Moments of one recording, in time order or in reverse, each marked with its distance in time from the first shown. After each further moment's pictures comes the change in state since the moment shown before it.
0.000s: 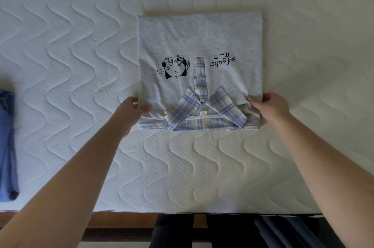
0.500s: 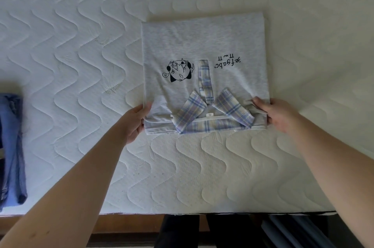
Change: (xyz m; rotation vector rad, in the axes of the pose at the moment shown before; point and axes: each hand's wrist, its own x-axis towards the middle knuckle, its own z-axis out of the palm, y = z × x) left_hand -0.006 -0.020 -0.006 -0.488 -0.284 -0.090; right_hand 0.001 0.024 0.011 0.529 -0.272 0.150
